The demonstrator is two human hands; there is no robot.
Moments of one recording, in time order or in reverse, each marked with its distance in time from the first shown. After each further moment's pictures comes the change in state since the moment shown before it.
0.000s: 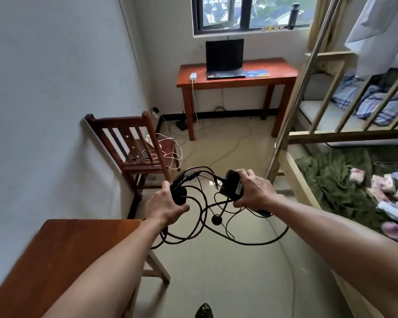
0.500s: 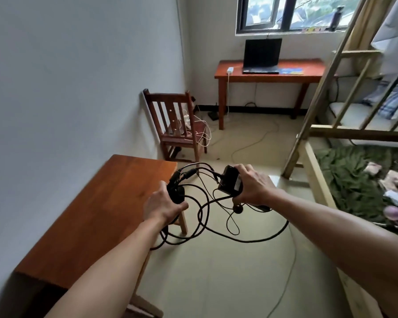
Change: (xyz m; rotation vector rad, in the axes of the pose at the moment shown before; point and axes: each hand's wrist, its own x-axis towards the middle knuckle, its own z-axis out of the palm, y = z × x) left_hand -0.317 -0.046 -0.062 -0.054 0.104 -0.232; right_hand -0.248 -0.086 0.000 -0.017 -0.014 -0.241
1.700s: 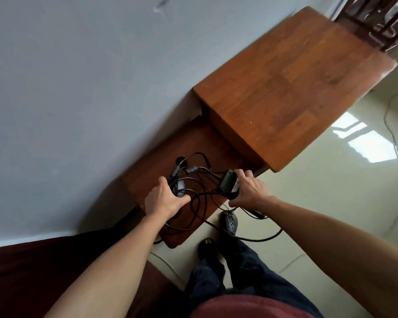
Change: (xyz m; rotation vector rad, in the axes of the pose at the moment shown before) left_hand -0.326 -0.466 -0.022 0.045 -0.192 -0.918; right_hand -0.158 -0.428 0.342 -0.062 -0.737 -0.381
